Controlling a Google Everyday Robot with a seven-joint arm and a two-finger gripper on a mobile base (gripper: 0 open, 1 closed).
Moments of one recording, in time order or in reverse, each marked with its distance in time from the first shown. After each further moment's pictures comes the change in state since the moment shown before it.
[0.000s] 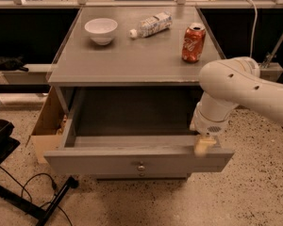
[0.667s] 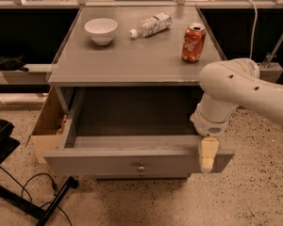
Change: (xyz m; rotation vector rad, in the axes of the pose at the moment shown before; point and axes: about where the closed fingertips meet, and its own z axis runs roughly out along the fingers) arm 0.000 0.000 0.000 0.000 0.000 0.000
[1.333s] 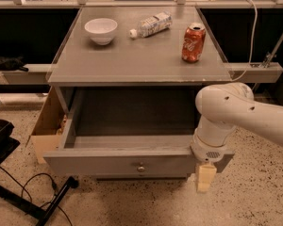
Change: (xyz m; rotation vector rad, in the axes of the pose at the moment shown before) arm -0.005 0.069 0.044 -0.176 -0.015 0.030
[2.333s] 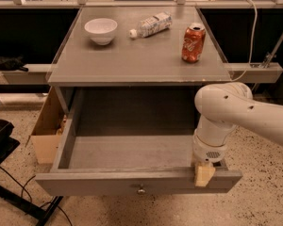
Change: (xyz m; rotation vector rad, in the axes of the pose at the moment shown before) arm -0.002 0.007 -0.001 -0.036 0.004 0.000
